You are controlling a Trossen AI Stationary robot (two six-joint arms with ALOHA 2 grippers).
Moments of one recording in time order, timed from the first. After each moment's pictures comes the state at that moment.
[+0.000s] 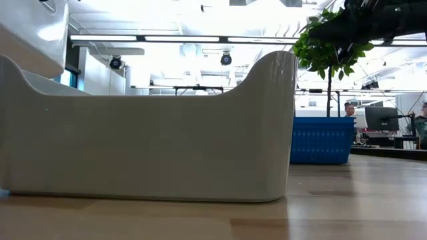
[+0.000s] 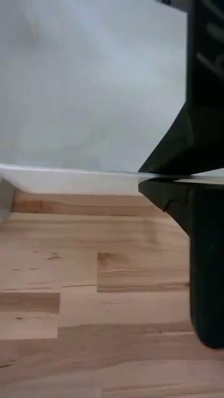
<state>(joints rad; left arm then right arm) -0.32 1.07 0.93 -1.08 0.12 -0.54 -0.06 0.48 0.31 0.13 0.10 0.23</state>
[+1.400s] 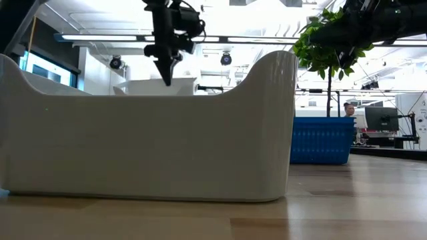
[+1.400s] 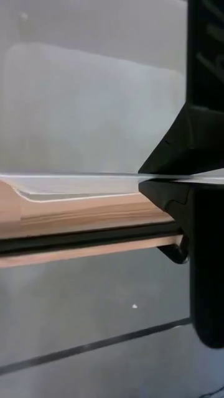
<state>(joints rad) 0.72 1.87 1.88 -1.35 -0.19 0.69 -0.06 0.48 0.31 0.09 0.10 0.29</state>
